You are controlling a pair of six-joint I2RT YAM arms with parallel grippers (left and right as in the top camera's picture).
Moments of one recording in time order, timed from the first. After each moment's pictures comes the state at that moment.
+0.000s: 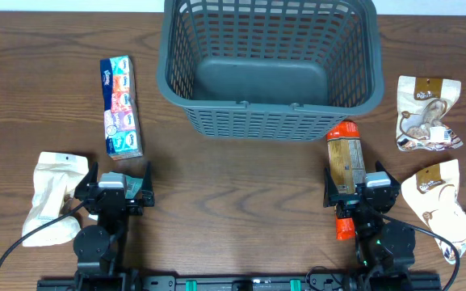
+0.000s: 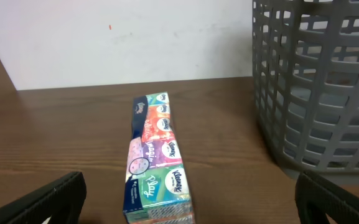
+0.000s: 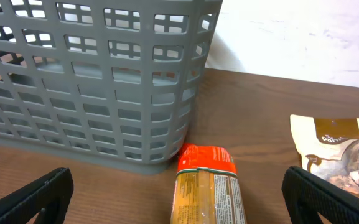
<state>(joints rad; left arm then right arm) -0.02 0.01 0.02 -0.12 0.00 0.06 0.10 0.01 0.07 -0.22 0.00 -0.06</state>
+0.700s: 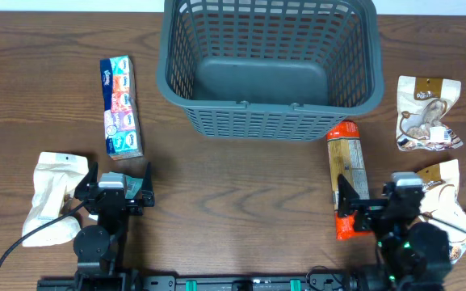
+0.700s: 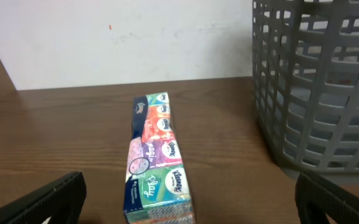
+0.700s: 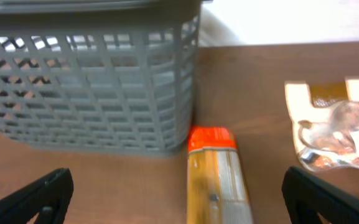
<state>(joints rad) -0.02 0.01 0.02 -0.12 0.00 0.06 0.06 0.21 0.56 -0.73 -0.03 0.10</state>
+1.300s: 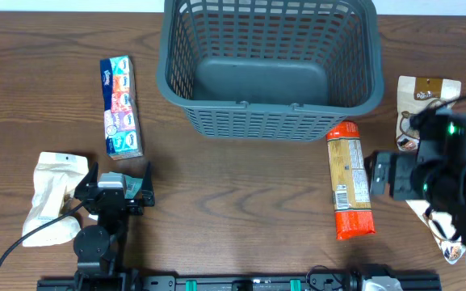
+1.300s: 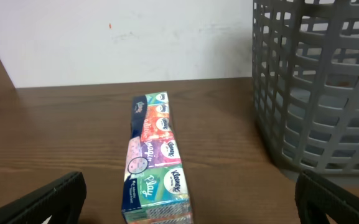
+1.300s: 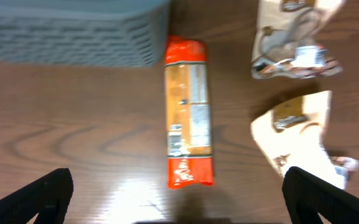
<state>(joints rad) -0.02 0.01 0.02 -0.12 0.00 0.05 0.03 1.09 1.63 -1.56 0.05 0.06</state>
